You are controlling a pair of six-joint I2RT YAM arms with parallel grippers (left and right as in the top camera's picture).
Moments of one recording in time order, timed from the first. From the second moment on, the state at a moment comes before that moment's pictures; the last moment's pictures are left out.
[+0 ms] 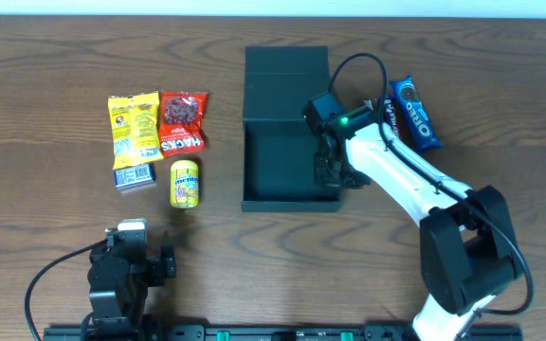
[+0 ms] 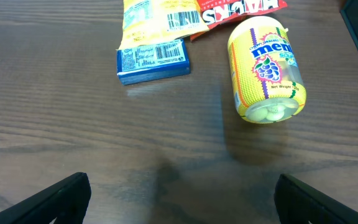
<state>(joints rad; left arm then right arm) 0.04 0.01 0.17 -0.76 -0.04 0.04 0.48 1.88 1.34 -1.03 0.12 0.52</state>
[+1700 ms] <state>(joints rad) 0.04 0.01 0.17 -0.76 -0.04 0.04 0.04 1.81 1.85 -0.90 0.16 -0.09</state>
